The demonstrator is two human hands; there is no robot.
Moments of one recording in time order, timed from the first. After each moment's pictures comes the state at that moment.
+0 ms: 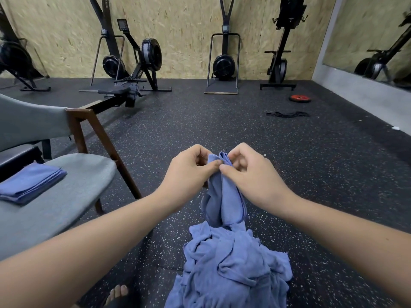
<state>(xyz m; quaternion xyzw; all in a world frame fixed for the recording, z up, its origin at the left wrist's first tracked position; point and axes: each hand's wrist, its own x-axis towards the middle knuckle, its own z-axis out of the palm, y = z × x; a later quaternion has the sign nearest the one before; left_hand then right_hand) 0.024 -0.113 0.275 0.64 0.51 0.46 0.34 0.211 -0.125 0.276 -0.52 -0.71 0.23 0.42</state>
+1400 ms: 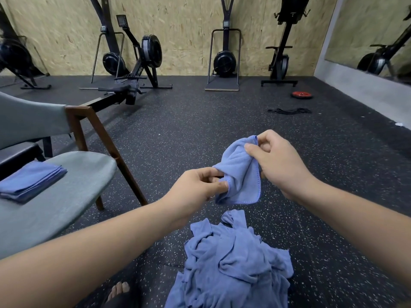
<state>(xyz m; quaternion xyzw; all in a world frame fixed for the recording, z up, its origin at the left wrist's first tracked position) 0.031 -0.134 0.252 0.57 0.48 0.40 0.53 0.247 -0.098 0.281 -0.55 -0.61 0.30 0.49</state>
